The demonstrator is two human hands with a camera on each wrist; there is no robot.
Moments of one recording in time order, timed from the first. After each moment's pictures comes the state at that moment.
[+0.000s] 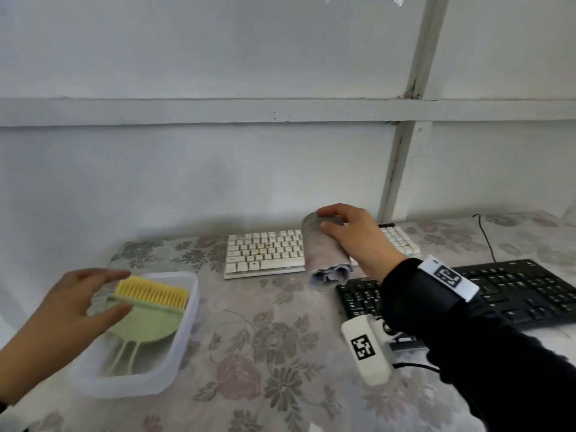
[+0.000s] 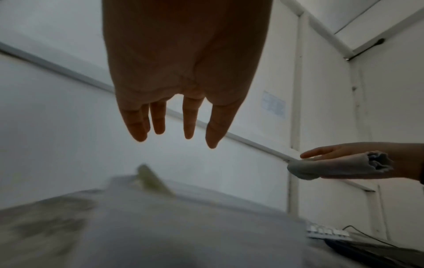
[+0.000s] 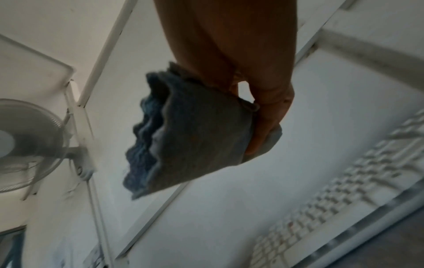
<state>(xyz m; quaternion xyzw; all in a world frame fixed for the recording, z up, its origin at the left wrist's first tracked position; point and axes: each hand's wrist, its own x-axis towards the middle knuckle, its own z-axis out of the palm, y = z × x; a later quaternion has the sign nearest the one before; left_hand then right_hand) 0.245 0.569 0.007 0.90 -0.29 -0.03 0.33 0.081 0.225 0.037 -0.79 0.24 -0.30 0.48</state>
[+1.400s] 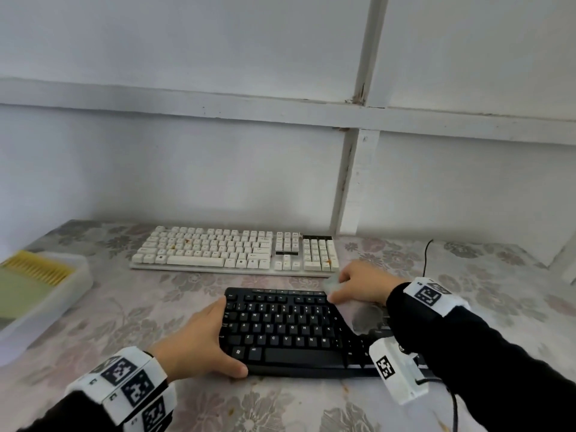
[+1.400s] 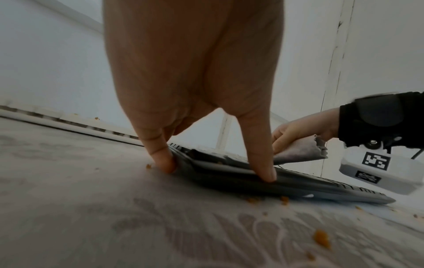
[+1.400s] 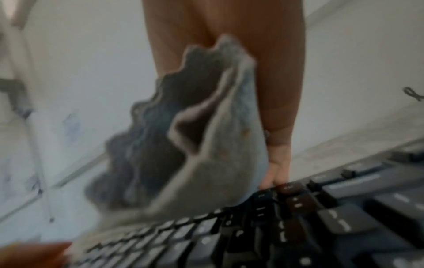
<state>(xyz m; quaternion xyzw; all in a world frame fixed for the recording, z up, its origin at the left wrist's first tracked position) 0.063 0.290 -0.053 0.85 -0.38 -0.24 0.28 -0.035 0.016 -0.006 -0.92 0.27 0.09 0.26</state>
